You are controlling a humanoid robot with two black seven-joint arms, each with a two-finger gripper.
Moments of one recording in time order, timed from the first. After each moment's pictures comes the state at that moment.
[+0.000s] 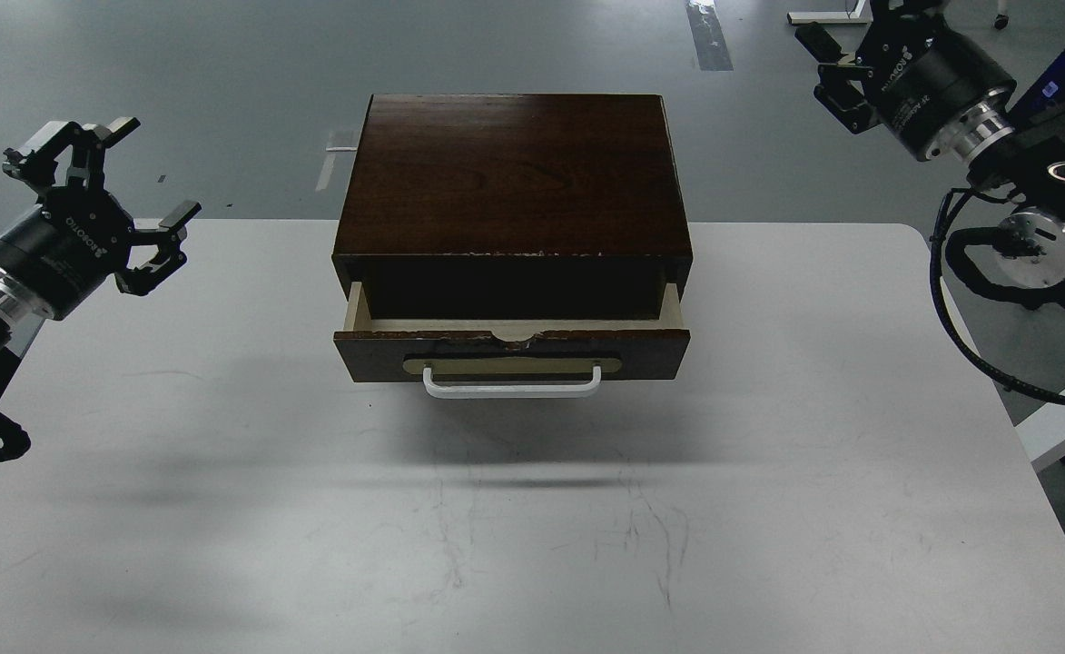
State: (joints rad) left arm -0.70 0.88 -0.40 -1.04 -0.04 -0.49 -0.49; right arm 1.07 -0.71 0.25 1.11 -0.03 0.07 0.49
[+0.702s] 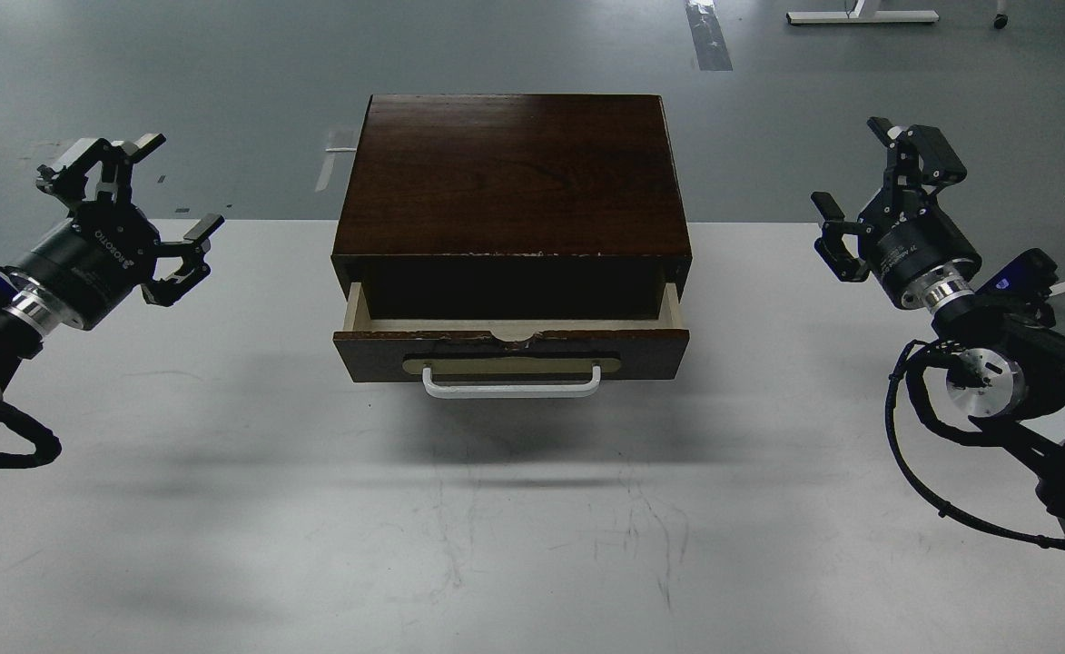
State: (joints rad) left arm -0.69 0.82 -0.40 -1.00 -0.04 -0.49 -0.49; right arm 0.72 -0.57 0.44 1.02 0.01 0.07 0.49
